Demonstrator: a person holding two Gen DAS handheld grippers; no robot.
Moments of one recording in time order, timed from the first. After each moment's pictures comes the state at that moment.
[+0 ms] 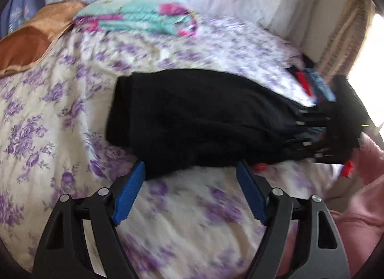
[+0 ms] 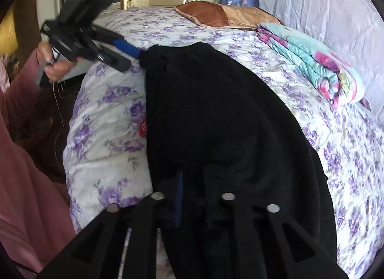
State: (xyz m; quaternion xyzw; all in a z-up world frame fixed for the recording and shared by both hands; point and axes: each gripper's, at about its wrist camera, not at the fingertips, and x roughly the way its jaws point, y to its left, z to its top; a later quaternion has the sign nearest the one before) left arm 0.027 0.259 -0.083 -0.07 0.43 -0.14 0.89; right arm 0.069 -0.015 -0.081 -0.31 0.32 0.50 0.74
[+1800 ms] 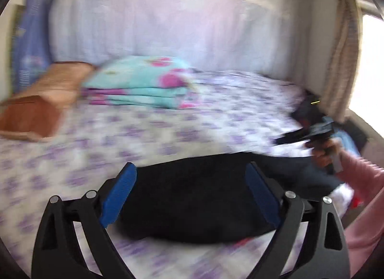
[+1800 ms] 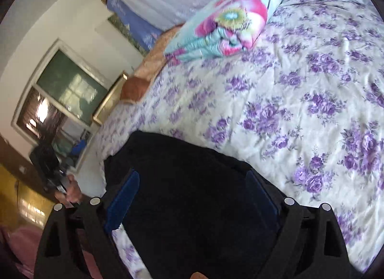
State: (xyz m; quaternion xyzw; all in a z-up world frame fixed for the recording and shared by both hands) left arm 0.045 0.228 0.015 -0.06 0.28 -0.14 0.95; right arm 0.264 -0.143 -0.059 0.10 0.47 0.47 0.74
